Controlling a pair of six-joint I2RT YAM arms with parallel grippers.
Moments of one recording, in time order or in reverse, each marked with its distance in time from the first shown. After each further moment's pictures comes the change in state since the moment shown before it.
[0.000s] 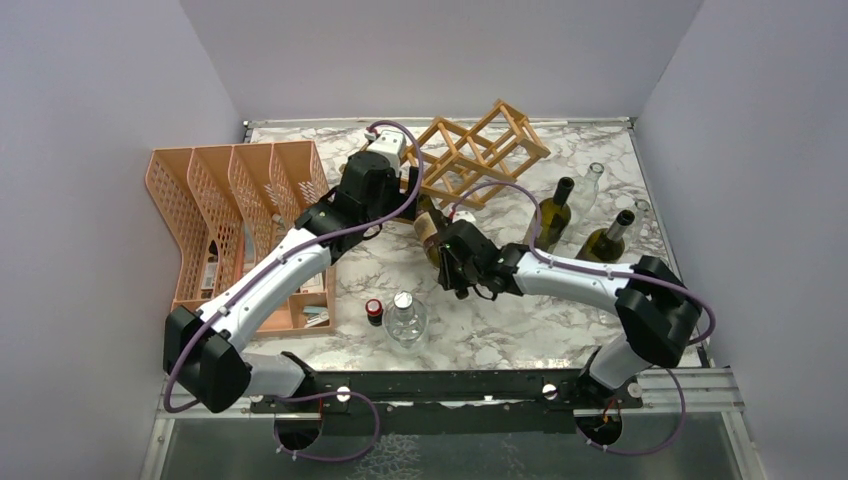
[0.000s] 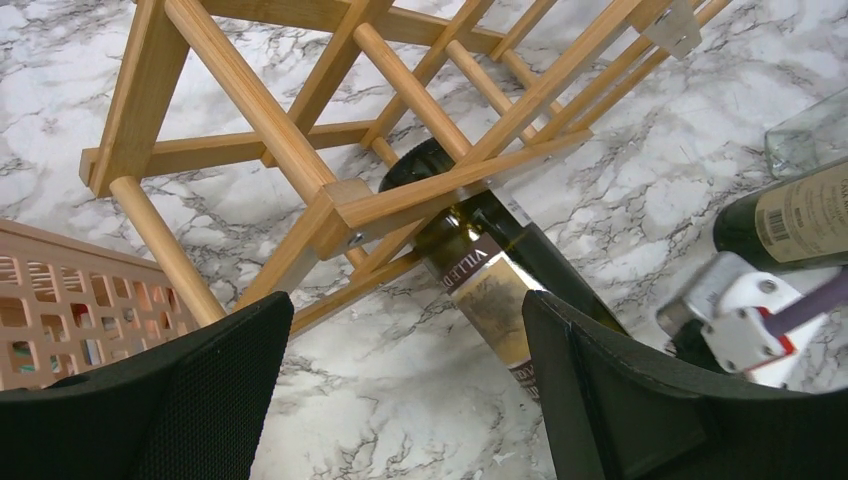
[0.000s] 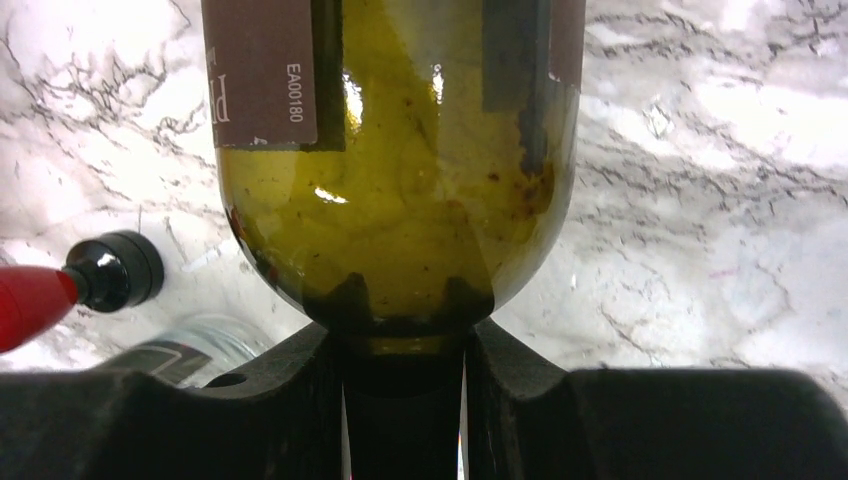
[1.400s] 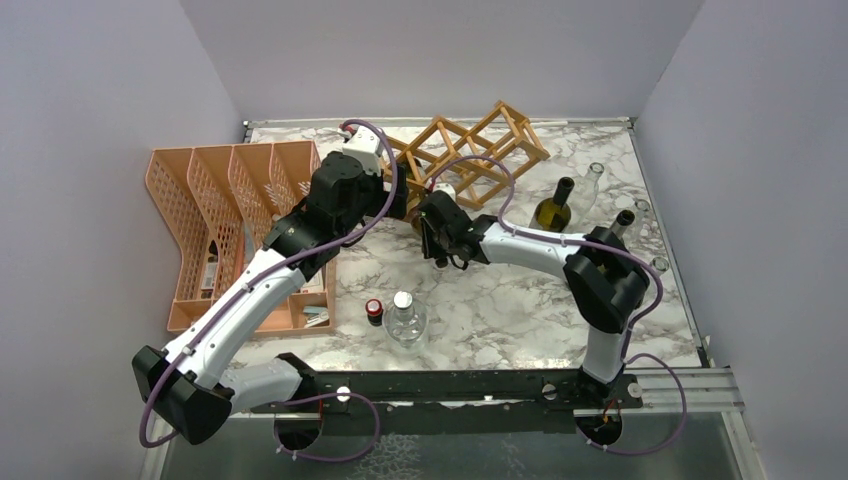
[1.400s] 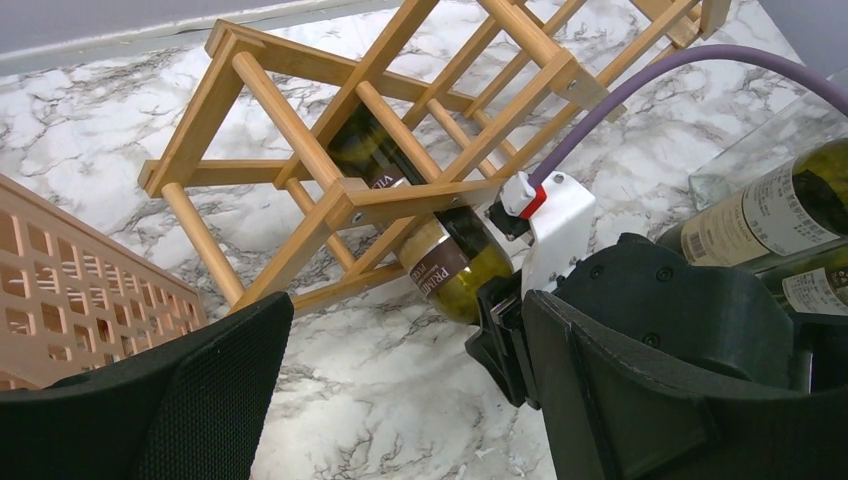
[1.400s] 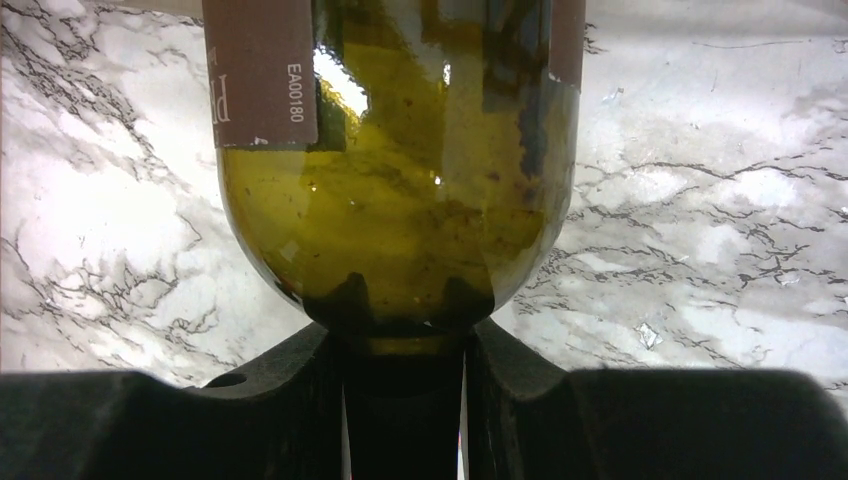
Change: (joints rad) left arm 0.000 -0.174 0.000 -0.030 0.019 -0.002; right arm -0.070 0.306 0.319 0.015 0.047 -0.059
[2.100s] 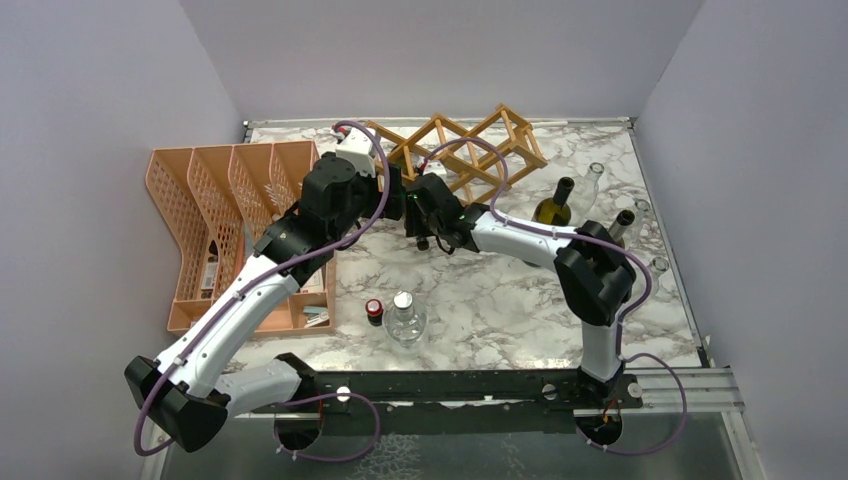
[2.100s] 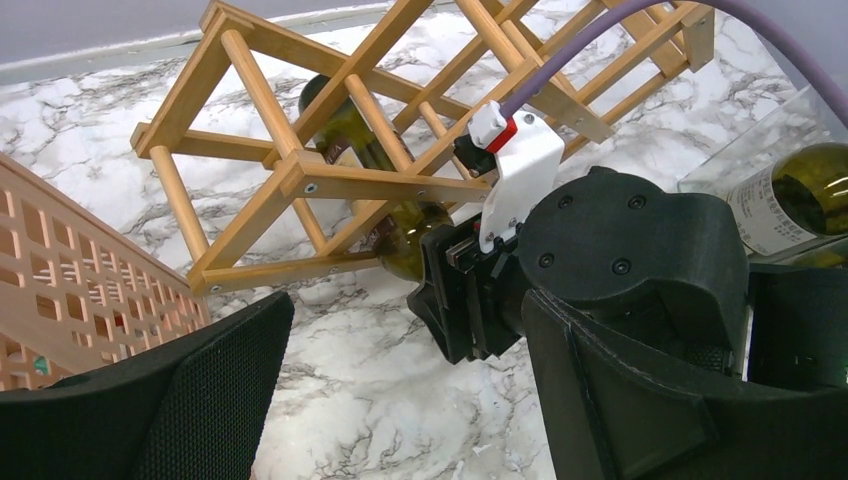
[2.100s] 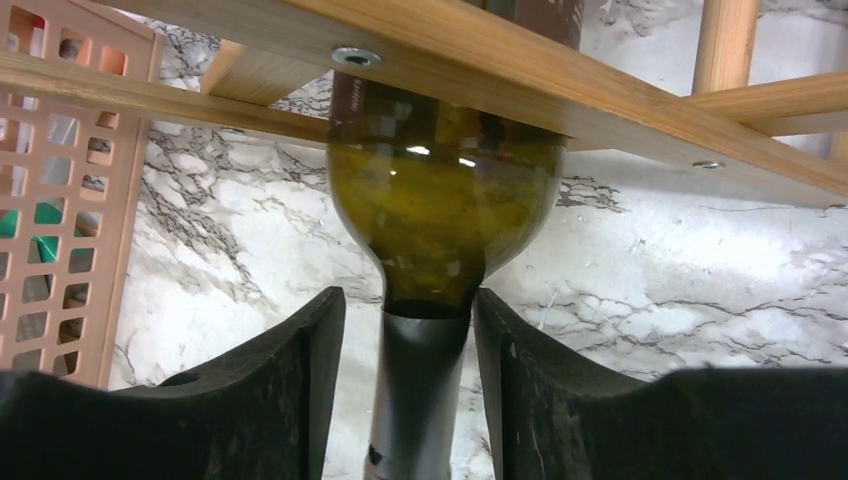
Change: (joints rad) left arm 0.000 -0.041 0.000 -0.012 0.001 -0.002; right arm -0.010 0.081 0.148 0.080 0.037 -0.007
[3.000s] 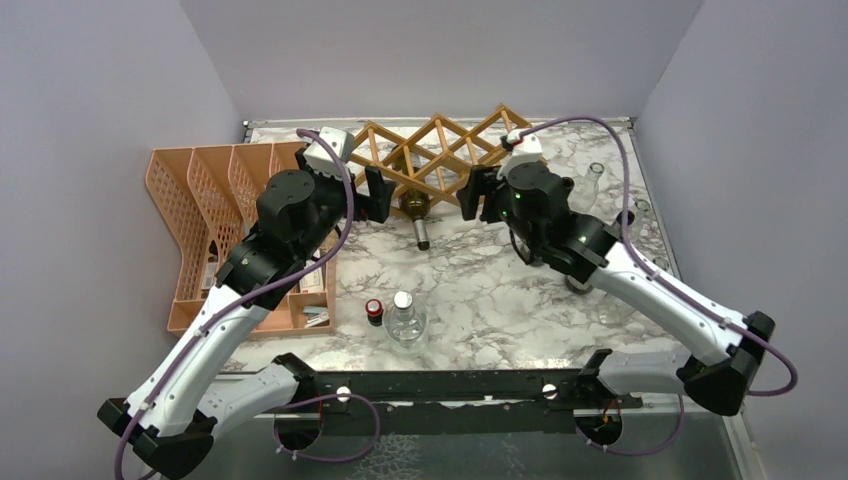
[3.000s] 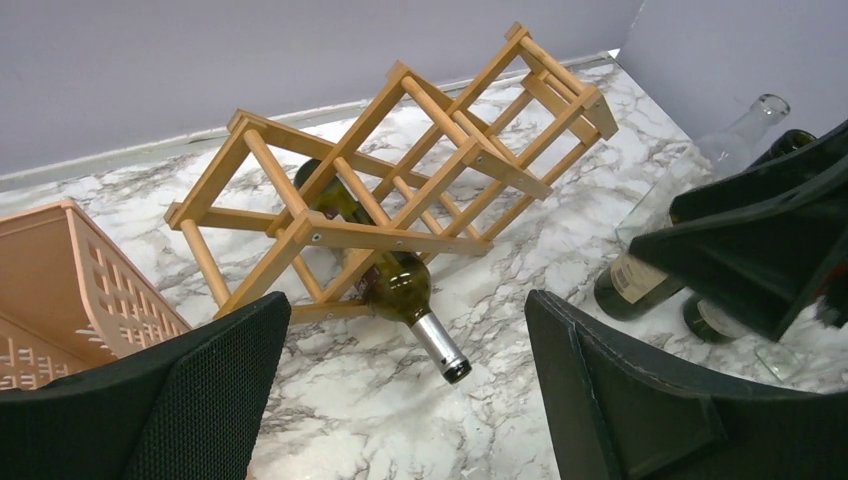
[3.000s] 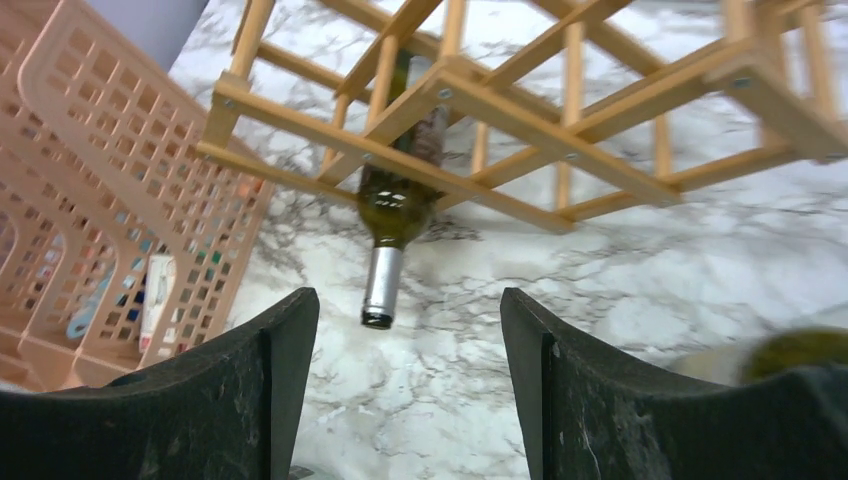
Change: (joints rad) left arm 0.000 -0.154 0.031 -0.001 0.047 0.049; right arm 0.000 -0.678 -0.154 -0.179 0.105 -0.109
